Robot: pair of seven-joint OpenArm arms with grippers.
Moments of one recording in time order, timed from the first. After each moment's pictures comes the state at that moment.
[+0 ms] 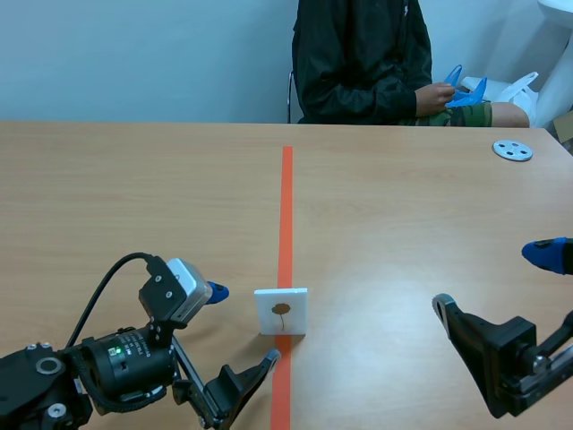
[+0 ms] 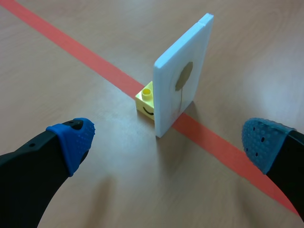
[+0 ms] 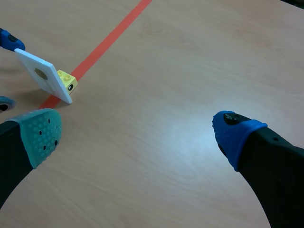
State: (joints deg) left arm 5.0 -21.2 28.4 66.2 -0.2 -26.8 -22.7; right arm -45.8 26.3 12.7 115.1 14.2 23.8 -0.6
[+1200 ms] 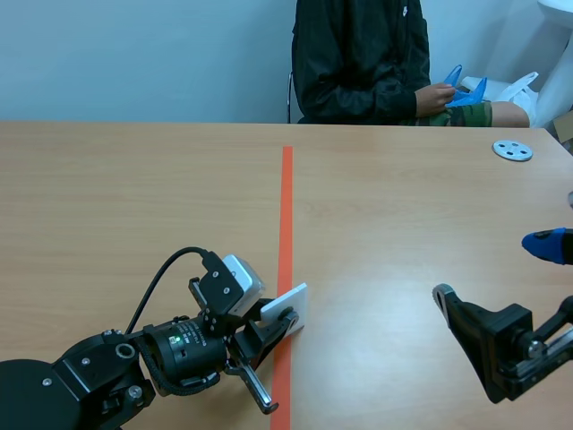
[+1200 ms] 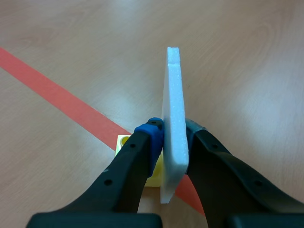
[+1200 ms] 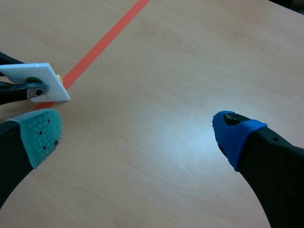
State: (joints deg) left arm -3.6 -14.8 36.2 54.8 2.5 -22.5 -27.7; right arm -43.7 26.3 12.7 115.1 14.2 23.8 -2.5
